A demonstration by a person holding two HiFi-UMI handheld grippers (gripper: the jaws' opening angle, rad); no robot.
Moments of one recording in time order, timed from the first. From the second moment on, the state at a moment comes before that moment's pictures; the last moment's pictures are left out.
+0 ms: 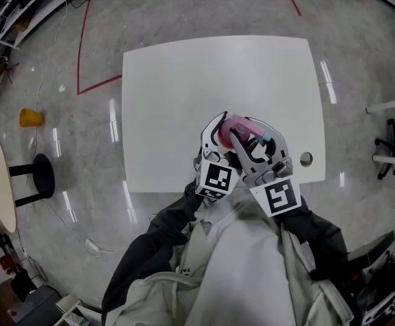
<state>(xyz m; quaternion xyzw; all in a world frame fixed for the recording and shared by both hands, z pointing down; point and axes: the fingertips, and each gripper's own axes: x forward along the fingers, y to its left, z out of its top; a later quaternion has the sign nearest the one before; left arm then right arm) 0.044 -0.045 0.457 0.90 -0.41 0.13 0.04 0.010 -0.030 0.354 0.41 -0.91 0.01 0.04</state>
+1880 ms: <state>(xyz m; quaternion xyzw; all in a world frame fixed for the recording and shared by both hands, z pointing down) 0.049 0.032 0.476 0.97 -0.04 0.23 0.01 -0.003 0.025 0.365 0.08 -0.99 0.05 0.06</state>
